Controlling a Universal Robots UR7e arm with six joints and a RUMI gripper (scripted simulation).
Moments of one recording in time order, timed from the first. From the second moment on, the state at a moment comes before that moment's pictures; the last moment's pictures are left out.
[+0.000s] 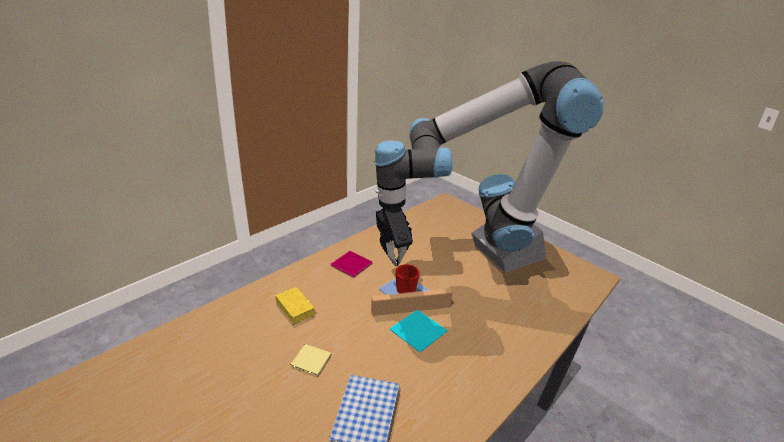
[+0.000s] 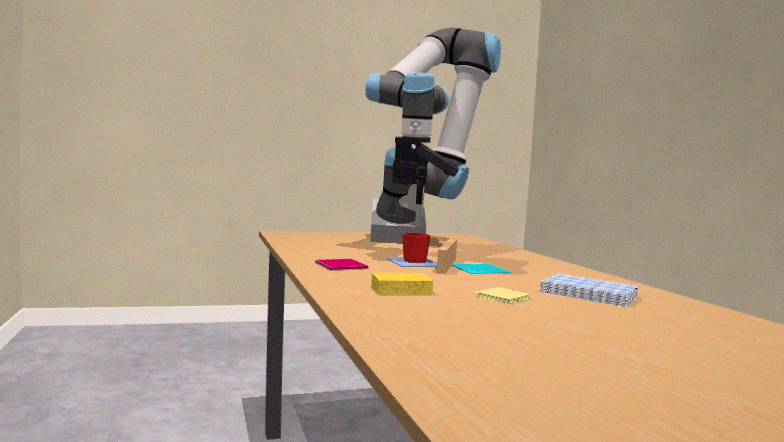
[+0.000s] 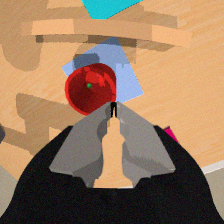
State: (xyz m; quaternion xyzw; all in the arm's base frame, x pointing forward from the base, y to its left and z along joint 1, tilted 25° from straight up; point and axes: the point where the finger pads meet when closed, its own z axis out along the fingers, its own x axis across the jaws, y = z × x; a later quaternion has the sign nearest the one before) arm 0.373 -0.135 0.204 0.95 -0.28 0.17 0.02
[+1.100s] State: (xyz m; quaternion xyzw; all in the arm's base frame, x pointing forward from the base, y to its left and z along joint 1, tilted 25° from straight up) arm 0.373 -0.137 0.204 0.95 -0.28 0.17 0.02
